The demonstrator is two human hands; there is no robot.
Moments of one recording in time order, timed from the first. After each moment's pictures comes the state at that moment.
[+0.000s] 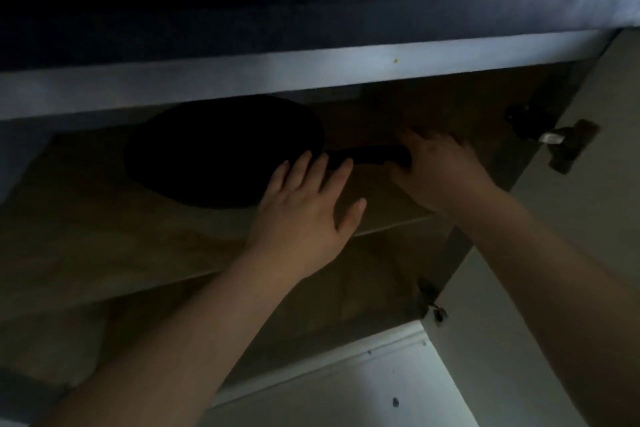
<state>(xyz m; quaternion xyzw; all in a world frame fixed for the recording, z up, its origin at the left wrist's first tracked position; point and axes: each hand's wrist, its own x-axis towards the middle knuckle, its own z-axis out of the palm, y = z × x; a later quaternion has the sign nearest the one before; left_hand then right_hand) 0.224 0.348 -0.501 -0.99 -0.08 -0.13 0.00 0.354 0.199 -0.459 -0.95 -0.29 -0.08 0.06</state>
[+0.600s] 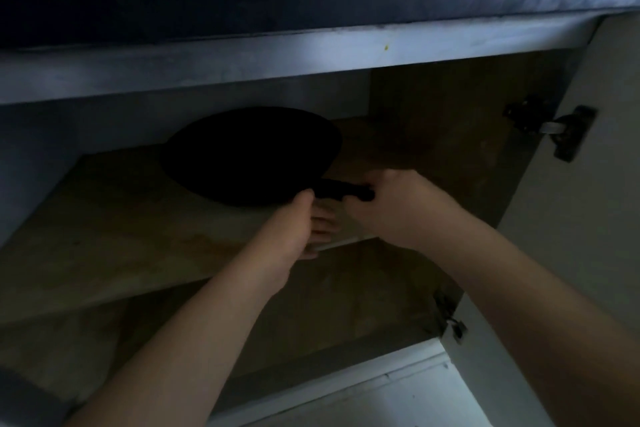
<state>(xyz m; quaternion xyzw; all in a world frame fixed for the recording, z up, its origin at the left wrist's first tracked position) 0.211 0.339 -0.507 -0.70 -0.29 -0.05 -0.66 0.284 0.220 -0.471 -0.93 -0.30 0.03 0.19</state>
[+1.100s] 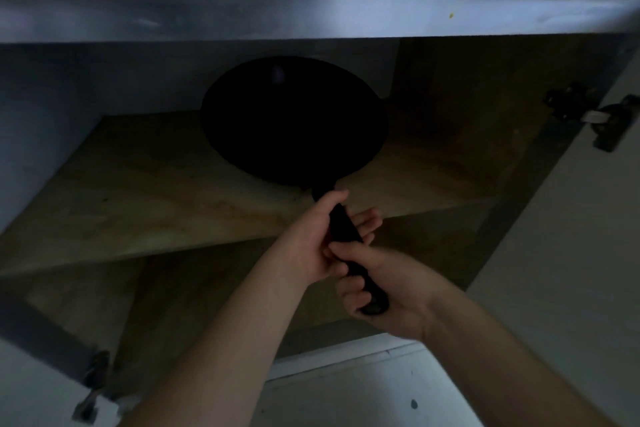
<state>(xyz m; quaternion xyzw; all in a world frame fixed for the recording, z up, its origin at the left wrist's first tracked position) 0.200 0.348 -0.550 -0.34 -0.25 0.02 -0.91 0.207 0.225 -0.536 -0.48 -0.01 0.56 0.68</state>
